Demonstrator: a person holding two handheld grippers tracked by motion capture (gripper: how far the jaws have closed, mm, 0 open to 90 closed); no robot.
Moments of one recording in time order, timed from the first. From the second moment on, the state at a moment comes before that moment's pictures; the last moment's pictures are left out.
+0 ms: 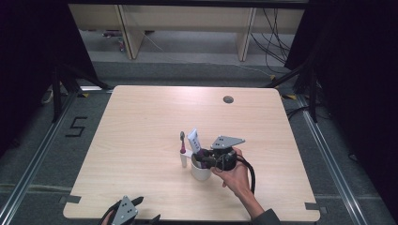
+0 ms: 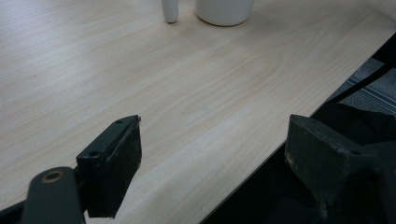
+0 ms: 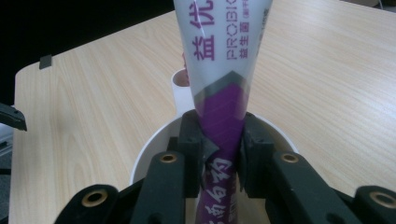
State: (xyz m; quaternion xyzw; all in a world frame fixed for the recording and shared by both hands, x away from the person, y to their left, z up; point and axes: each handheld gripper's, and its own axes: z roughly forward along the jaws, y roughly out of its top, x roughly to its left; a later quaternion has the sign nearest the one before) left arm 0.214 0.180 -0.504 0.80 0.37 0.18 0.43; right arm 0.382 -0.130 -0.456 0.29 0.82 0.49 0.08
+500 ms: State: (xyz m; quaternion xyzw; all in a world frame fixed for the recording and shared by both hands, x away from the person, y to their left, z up) left arm 0.213 0.179 -0.504 0.80 0.37 0.17 0.44; right arm 0.377 -0.143 -0.444 0.29 0.81 0.51 0.08
